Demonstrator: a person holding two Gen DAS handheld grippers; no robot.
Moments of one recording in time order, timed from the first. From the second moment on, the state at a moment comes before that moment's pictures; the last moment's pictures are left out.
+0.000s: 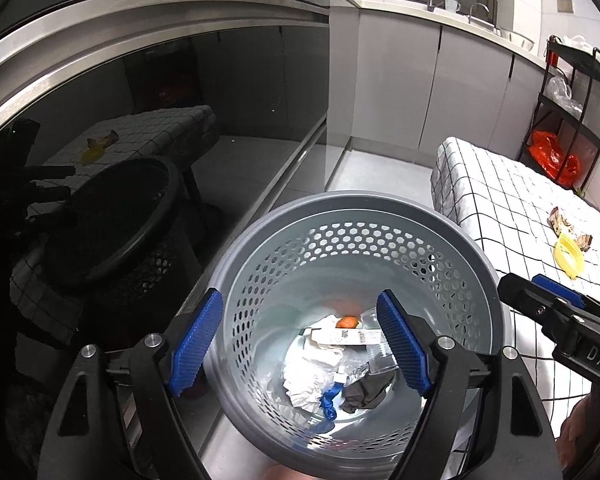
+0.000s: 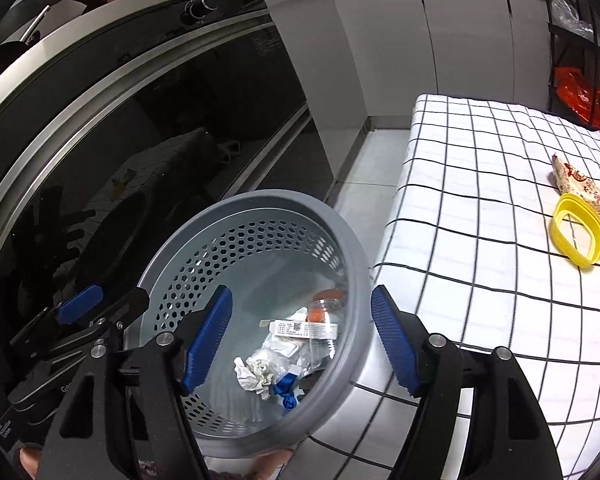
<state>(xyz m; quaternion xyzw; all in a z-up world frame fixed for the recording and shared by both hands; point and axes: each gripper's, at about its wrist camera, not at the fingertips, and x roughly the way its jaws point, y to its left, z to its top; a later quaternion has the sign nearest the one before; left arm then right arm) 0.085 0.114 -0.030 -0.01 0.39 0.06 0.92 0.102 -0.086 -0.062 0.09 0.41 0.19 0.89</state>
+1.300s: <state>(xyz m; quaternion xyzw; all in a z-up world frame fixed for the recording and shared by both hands) 0.094 -0.020 -0.033 0.00 0.39 -0.07 0.92 0.096 -0.263 -0.072 0.10 0.40 0.03 0.91</state>
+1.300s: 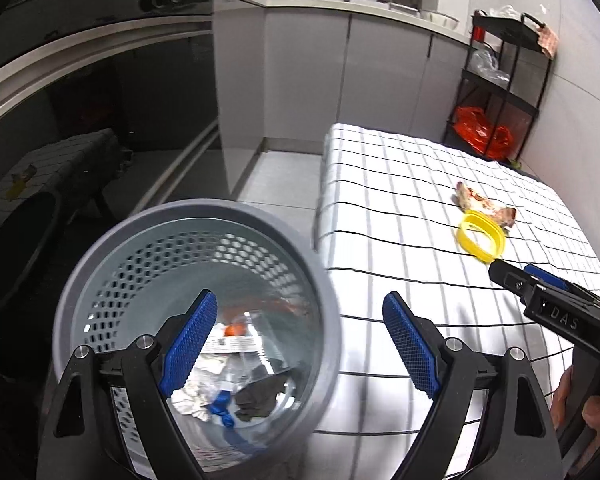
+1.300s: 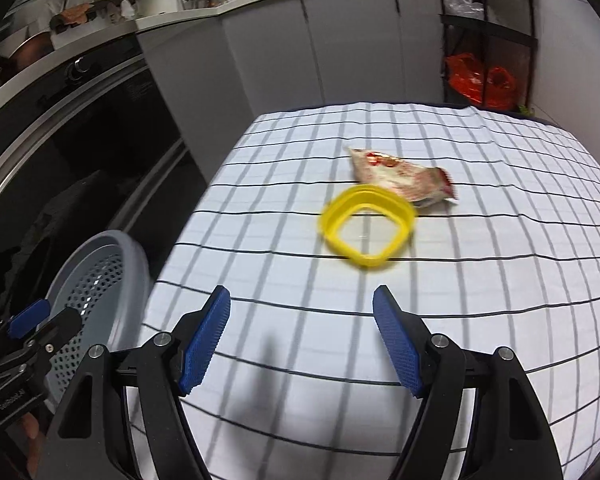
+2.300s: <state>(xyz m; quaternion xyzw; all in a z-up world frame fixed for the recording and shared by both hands) 0.135 -0.116 -0.050 0.04 0.40 -0.11 0.91 0.178 -0.382 -0.090 0.18 0.40 -0.03 0.90</state>
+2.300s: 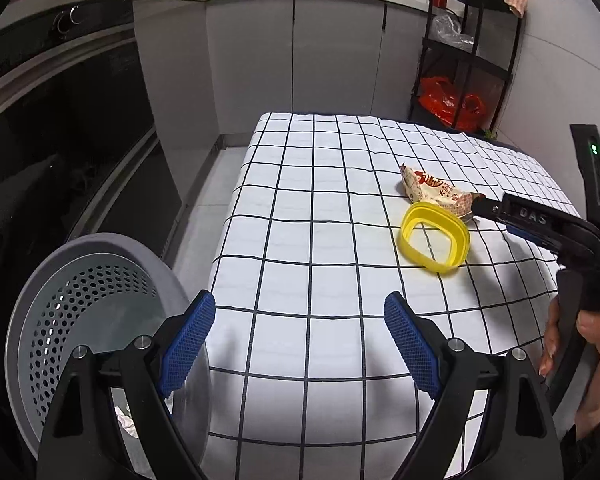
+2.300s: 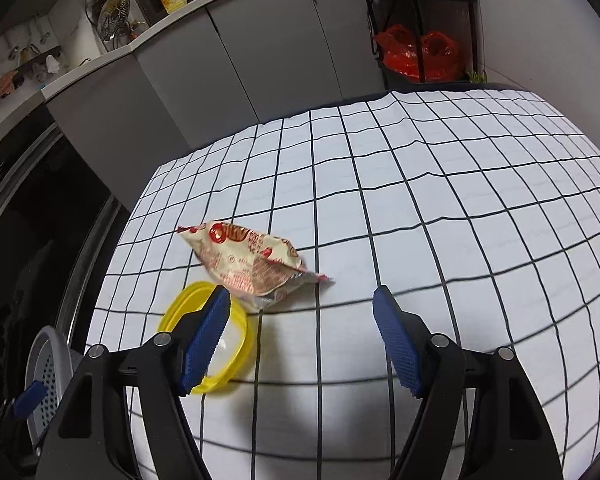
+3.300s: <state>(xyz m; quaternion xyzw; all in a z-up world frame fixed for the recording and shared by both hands) 0.151 -0.183 -0.057 0.05 0.41 -0.14 0.90 0.190 -0.401 -0.098 0.16 0.38 0.01 0.91</state>
